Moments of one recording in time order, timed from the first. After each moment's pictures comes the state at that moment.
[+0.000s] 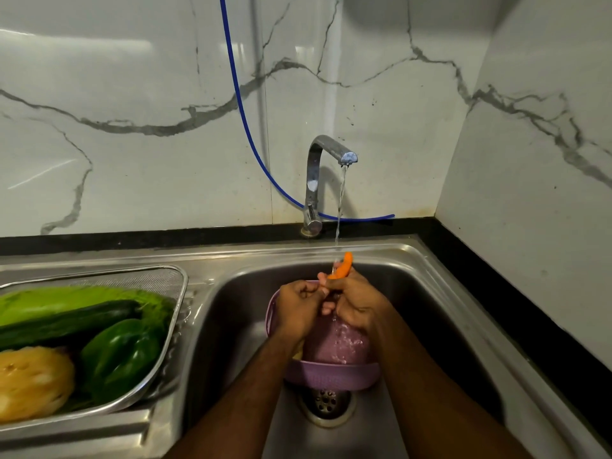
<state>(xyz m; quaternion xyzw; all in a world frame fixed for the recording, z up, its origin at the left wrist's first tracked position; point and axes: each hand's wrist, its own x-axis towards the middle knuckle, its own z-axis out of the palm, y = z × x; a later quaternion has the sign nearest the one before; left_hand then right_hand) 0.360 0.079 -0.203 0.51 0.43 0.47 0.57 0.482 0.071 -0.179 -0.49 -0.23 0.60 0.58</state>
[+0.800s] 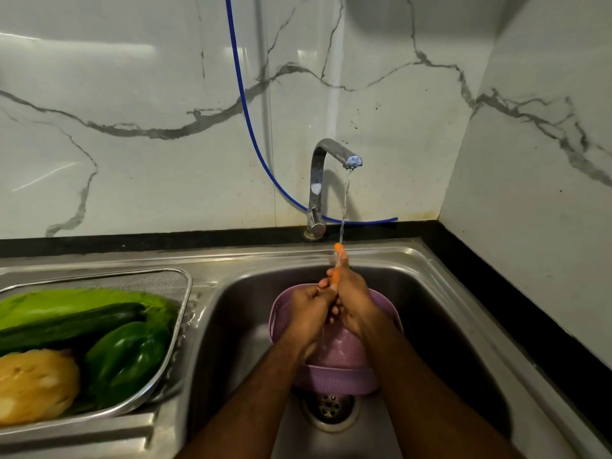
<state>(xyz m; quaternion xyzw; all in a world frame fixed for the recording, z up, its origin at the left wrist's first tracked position) 0.374 0.070 -0.194 0.46 0.42 0.45 0.64 0.454 0.071 -0.155 -0.62 -0.22 0.51 0.56</state>
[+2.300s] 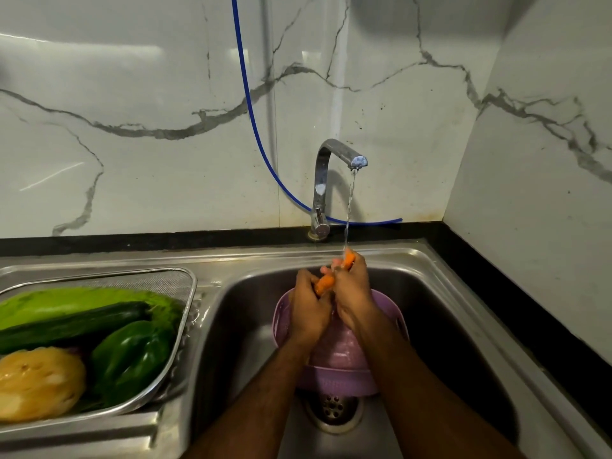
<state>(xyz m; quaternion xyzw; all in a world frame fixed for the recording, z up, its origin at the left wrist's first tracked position) 0.357 0.062 -0.177 0.62 0.48 0.48 0.40 0.444 0.071 -0.152 -0.57 -0.27 0.43 0.65</state>
